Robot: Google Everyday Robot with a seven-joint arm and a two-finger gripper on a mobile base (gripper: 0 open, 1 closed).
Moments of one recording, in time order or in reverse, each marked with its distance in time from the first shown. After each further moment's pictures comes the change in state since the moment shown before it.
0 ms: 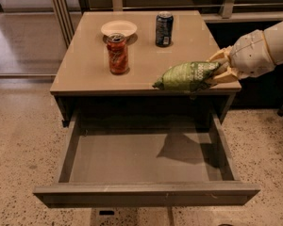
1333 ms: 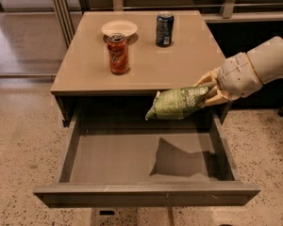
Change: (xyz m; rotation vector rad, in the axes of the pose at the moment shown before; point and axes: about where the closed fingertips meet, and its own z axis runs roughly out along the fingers) arm -0.002 0.055 0.034 -0.151 -0.040 -0.099
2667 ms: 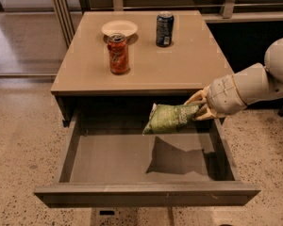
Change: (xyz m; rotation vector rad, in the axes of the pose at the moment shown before) arm 0.028 0.018 0.050 0.022 0.032 -0.077
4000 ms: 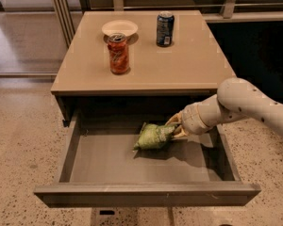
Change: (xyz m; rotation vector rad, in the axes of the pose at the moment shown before) arm 0.070 0.016 0.120 -0.009 0.097 0.034
